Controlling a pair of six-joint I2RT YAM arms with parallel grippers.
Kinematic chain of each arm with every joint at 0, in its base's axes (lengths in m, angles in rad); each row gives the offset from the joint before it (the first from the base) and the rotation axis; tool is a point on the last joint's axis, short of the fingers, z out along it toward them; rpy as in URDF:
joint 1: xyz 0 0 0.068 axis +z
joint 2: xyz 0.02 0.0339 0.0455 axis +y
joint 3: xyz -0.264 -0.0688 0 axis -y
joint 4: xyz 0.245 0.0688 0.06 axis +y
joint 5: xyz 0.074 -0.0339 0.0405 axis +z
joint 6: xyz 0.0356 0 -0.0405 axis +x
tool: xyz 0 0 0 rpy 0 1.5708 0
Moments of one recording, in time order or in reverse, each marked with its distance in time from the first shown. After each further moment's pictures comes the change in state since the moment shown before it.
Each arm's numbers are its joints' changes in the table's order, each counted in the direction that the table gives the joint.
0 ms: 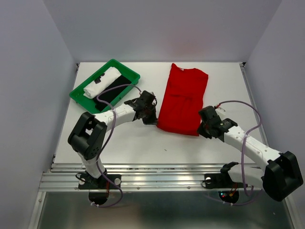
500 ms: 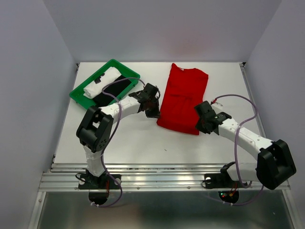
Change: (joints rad) left arm 0.026 0.136 0.194 0.064 -0.008 0.061; right arm 0.000 0.139 0.096 0.003 -0.078 -0.049
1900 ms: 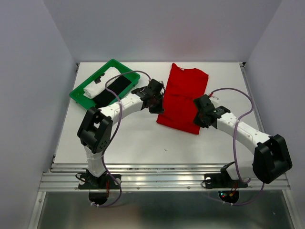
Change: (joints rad) left arm -0.038 0.000 0.137 0.091 0.066 0.076; right arm -0.027 0.069 0.113 -0.002 0.049 -0.096
